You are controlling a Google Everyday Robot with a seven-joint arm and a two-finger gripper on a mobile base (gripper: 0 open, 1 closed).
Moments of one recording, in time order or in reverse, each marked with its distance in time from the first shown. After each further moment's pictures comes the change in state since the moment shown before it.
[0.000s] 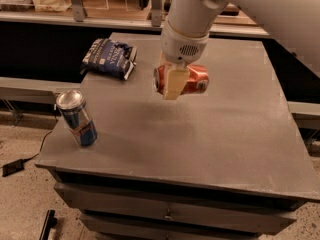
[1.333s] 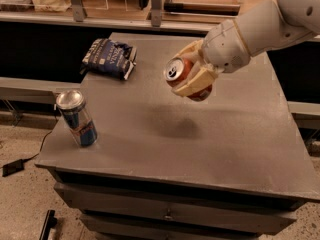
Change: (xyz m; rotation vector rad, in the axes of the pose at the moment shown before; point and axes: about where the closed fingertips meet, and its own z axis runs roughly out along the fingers) arm 0.013 0.009 -0.032 0.085 -0.671 -0.015
